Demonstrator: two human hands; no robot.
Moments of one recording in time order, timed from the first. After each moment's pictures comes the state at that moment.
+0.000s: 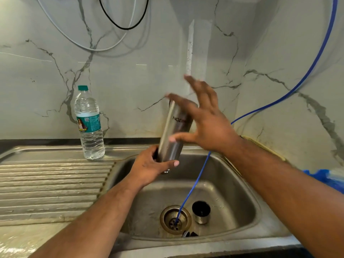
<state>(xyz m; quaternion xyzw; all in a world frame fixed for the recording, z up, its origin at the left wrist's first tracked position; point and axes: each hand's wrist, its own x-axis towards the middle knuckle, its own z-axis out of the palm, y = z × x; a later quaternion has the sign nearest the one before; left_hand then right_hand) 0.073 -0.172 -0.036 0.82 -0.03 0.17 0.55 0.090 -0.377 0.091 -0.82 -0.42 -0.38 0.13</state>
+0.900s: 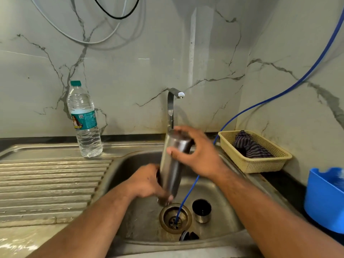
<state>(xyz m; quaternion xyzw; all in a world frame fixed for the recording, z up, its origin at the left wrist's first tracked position) 0.066 -0.171 -0.051 0.94 -0.03 -0.03 0.34 0.107 -0.371 -0.002 -0.81 -0.32 -0.18 0.46</state>
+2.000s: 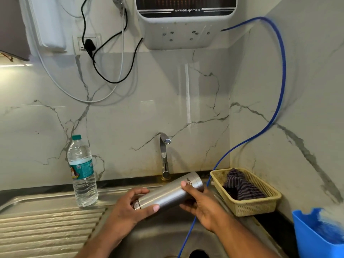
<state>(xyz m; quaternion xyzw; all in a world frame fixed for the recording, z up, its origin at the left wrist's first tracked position) 0.058 -0.169 -0.029 0.83 0.02 0.19 0.53 0.140 -0.397 -0.025 -0.50 -0.03 0.16 0.85</state>
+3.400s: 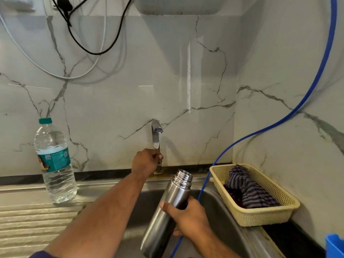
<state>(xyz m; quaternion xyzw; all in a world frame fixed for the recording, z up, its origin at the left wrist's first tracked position) 0.274 -0.190 0.002 0.91 0.06 0.27 0.30 0.166 -0.378 -0.059 -0.75 -0.06 0.07 0.65</state>
